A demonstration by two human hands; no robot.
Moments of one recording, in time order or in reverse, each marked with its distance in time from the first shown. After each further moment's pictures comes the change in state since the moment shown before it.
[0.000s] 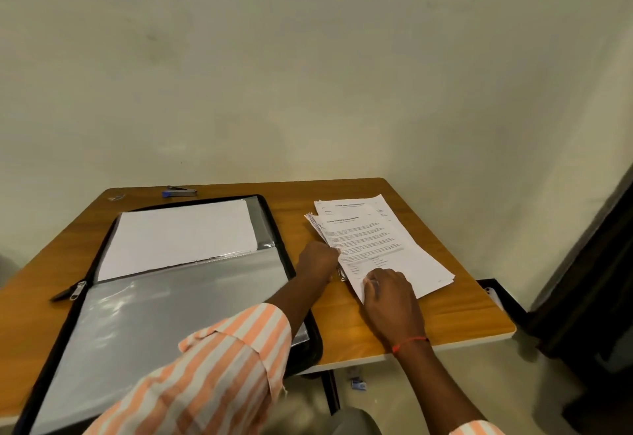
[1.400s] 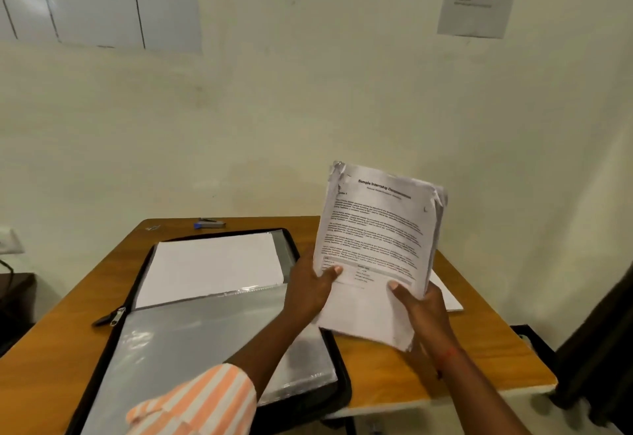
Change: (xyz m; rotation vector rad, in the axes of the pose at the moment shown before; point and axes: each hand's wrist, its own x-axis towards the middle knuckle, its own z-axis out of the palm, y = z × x) left_hand -0.041 0.015 -0.083 -0.095 0.086 0.513; right_hand 0.029 -0.047 -0.061 1.028 -0.084 0.387
